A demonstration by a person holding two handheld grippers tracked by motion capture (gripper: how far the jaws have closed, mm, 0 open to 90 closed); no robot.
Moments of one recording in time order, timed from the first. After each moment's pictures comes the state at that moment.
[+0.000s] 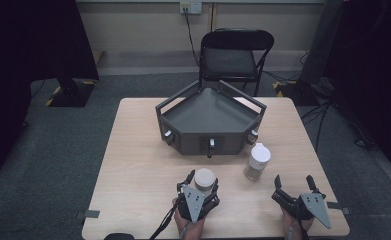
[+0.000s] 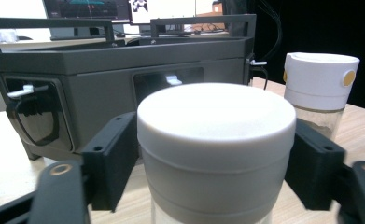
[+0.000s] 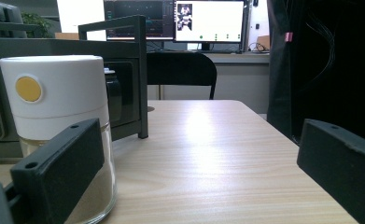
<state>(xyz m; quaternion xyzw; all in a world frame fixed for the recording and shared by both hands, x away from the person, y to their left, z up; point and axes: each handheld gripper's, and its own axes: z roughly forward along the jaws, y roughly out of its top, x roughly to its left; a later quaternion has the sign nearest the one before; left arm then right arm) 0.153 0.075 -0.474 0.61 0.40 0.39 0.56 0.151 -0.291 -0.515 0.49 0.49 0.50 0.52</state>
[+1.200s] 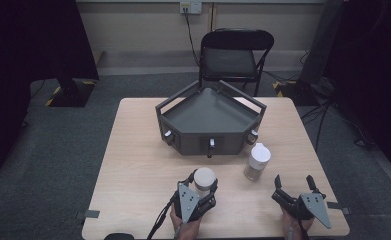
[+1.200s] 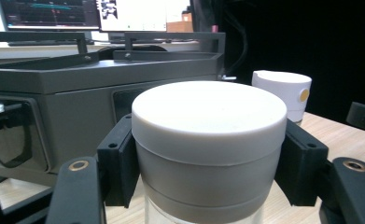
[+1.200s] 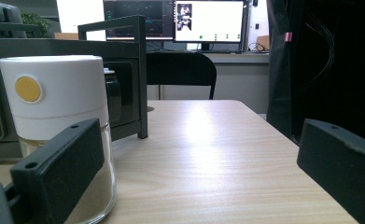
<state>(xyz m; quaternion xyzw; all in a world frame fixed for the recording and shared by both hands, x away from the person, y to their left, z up) 0.162 0.109 -0.464 0.62 0.36 0.34 0.61 0.151 -0.290 -0.515 0.49 0.49 0.50 0.52</state>
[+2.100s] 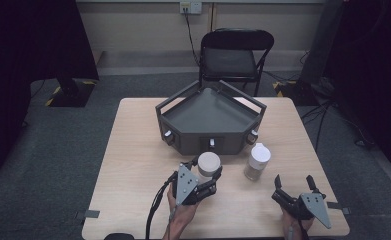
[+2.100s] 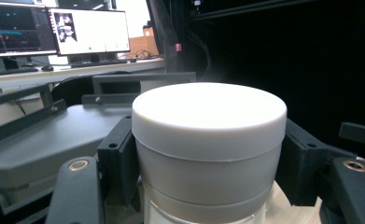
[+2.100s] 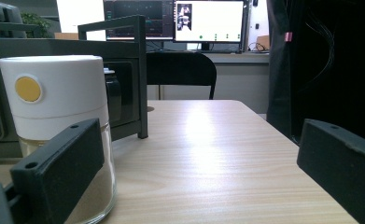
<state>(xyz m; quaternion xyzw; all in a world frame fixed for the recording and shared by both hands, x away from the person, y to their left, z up) 0.206 0.133 -0.412 0.64 0.28 0.32 0.64 0.151 -0.290 -0.515 0.49 0.49 0.50 0.52</state>
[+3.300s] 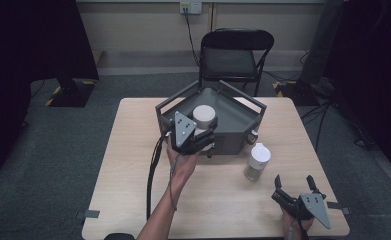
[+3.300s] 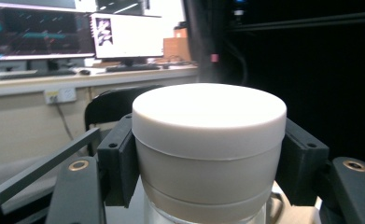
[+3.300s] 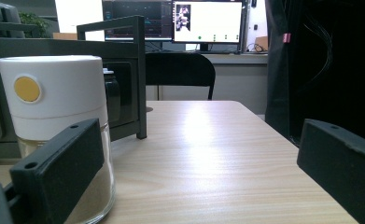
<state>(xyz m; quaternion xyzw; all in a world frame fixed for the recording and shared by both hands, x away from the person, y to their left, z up) 0.286 0.121 -0.343 0.61 0.35 0.34 0.62 0.150 -0.289 -0.516 0.49 0.49 0.50 0.52</state>
